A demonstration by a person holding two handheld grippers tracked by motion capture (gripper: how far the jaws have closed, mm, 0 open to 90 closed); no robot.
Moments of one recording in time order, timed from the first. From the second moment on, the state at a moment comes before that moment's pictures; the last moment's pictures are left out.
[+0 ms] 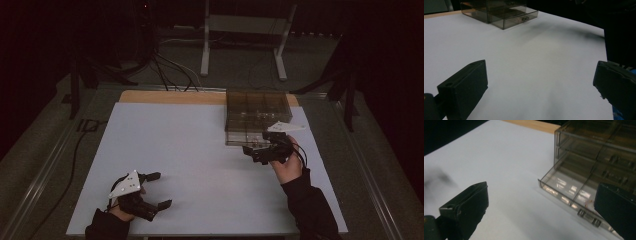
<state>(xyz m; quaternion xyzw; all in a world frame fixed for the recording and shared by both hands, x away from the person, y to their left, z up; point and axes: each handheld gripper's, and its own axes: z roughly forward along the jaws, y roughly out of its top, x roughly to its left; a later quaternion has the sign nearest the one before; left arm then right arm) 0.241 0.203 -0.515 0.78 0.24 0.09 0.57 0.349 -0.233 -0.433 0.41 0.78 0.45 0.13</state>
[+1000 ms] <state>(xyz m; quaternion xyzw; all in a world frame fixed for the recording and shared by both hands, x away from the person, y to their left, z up) 0.240 0.202 -0.514 0.78 0.24 0.09 0.57 0.294 -0.267 -0.490 0.37 0.80 0.46 0.09</state>
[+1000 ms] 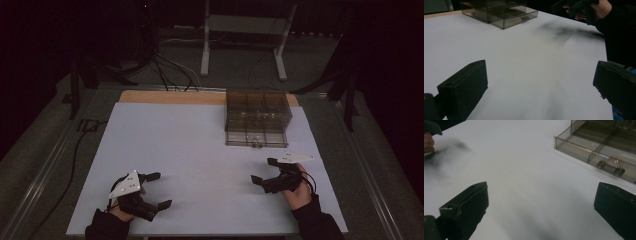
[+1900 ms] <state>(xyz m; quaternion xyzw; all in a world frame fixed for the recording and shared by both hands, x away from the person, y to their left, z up) 0.240 0.202 -0.514 0.78 0.24 0.09 0.57 0.246 -0.323 -0.506 0.38 0.78 0.48 0.14</state>
